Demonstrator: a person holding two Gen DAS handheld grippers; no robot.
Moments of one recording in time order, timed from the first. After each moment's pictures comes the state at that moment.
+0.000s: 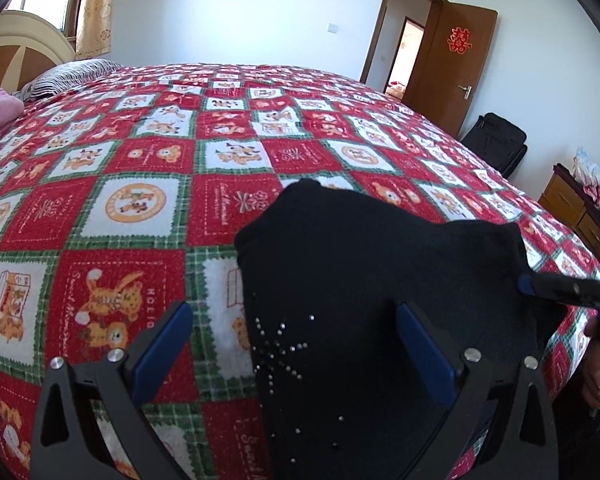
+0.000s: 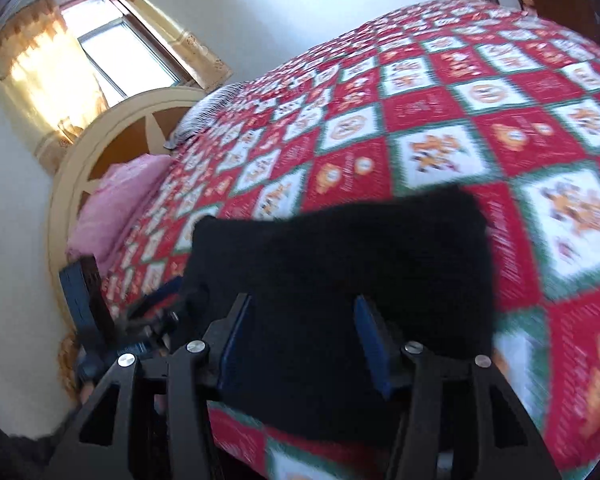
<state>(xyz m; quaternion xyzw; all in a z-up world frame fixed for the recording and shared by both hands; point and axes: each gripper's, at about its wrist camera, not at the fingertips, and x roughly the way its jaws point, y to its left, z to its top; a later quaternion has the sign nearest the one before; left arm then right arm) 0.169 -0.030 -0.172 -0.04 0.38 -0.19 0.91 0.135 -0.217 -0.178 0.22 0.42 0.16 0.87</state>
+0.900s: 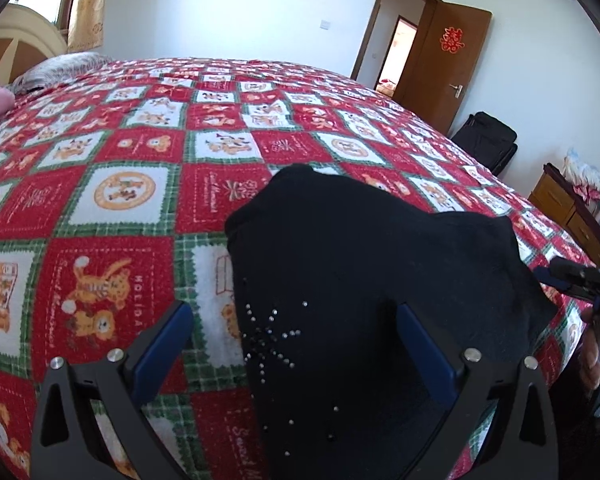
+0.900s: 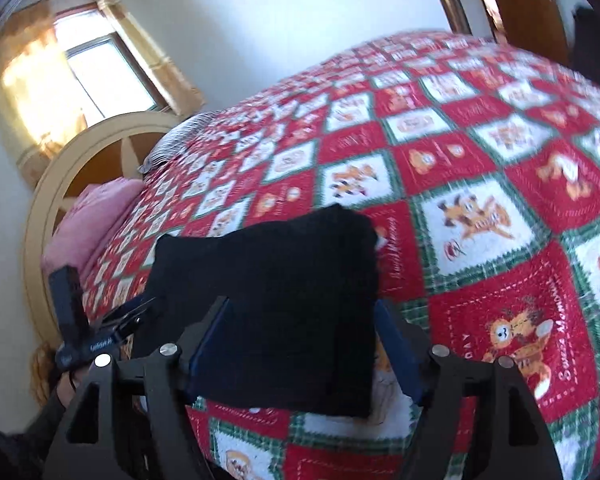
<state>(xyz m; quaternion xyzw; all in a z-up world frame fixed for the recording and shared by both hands) 0.168 -0.029 -0.177 -0.05 0.38 -0.21 0.90 0.109 -0.273 -0.176 0.22 0.38 0.10 0.89</state>
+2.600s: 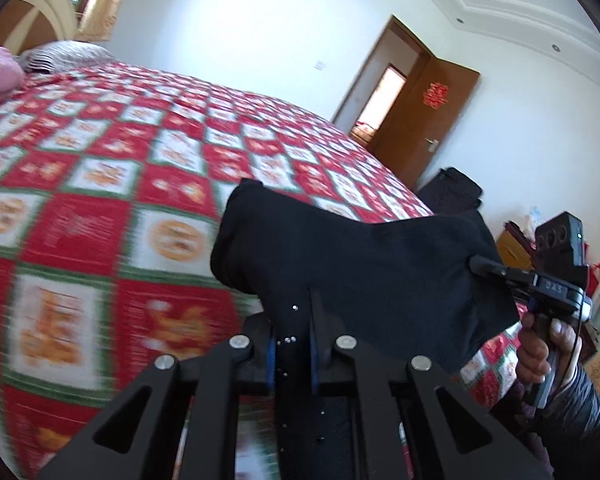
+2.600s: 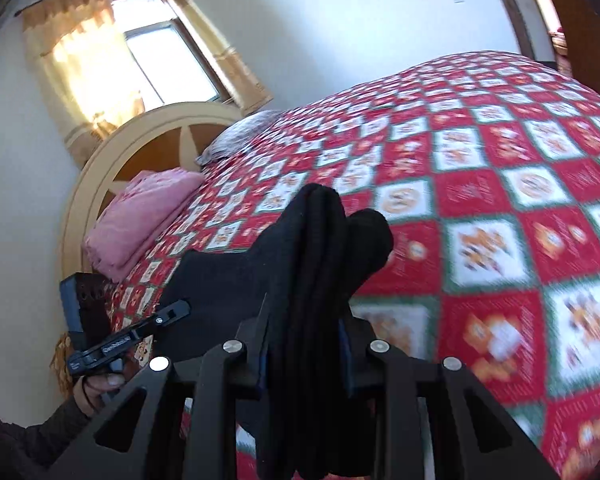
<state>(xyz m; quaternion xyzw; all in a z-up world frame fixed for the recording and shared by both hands) 0.170 0.061 -0.132 -0.15 0.33 -0.25 0.90 0.173 -0.184 -0.125 0.18 0.35 0.22 0.90</state>
